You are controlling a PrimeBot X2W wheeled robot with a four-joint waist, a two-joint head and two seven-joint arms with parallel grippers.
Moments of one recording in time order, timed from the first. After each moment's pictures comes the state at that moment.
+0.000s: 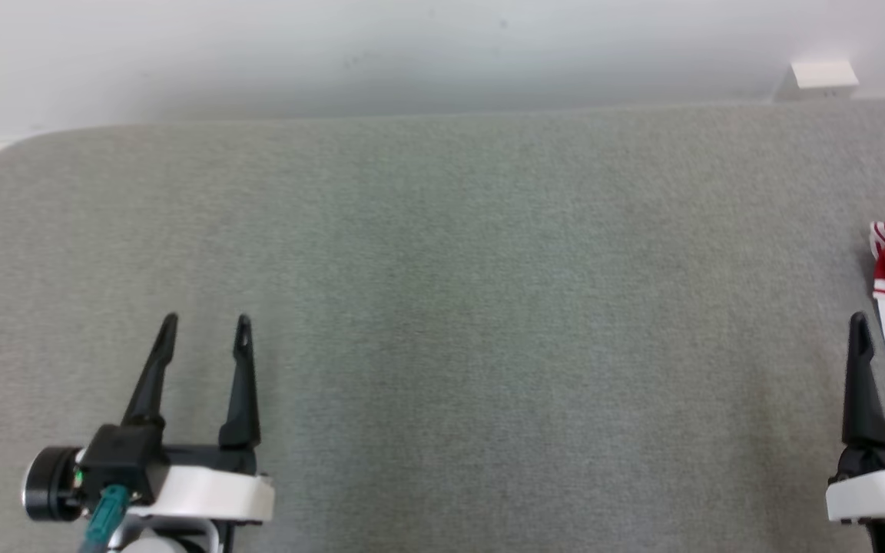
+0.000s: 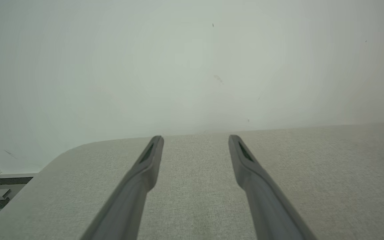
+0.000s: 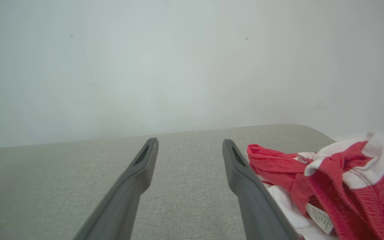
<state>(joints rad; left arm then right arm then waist) -0.16 0.21 -0.16 0.01 -0.14 0.19 -0.26 -0.13 -0.06 -0.17 0.00 0.26 0.13 -0.10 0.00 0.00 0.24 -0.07</state>
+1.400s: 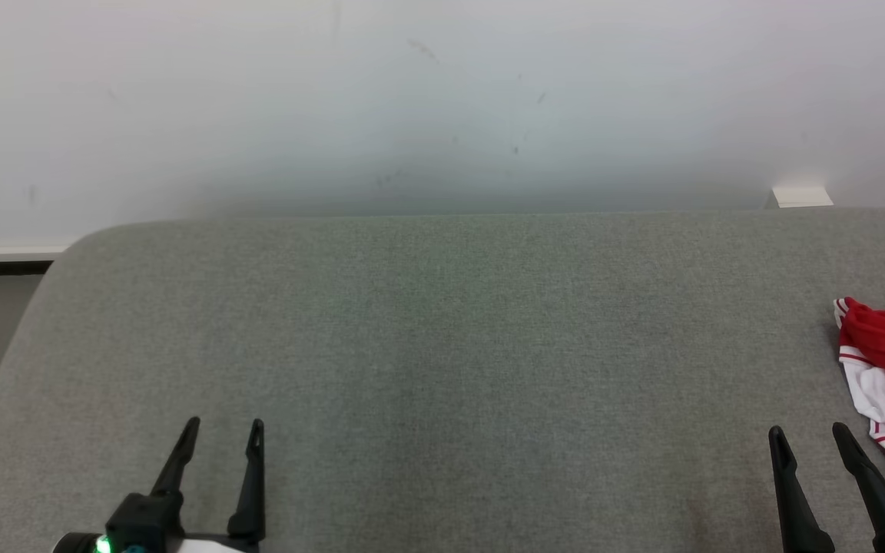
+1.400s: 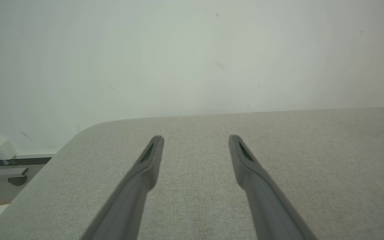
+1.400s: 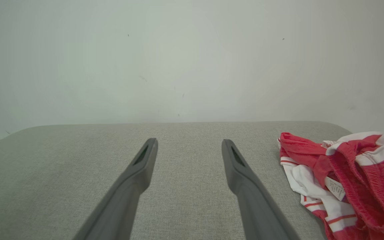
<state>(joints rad) -0.02 0.23 -0.19 0.12 -0.20 0.16 -0.26 0.15 -0.05 -0.04 -0.20 0.26 0.13 0.05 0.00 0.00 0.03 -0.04</state>
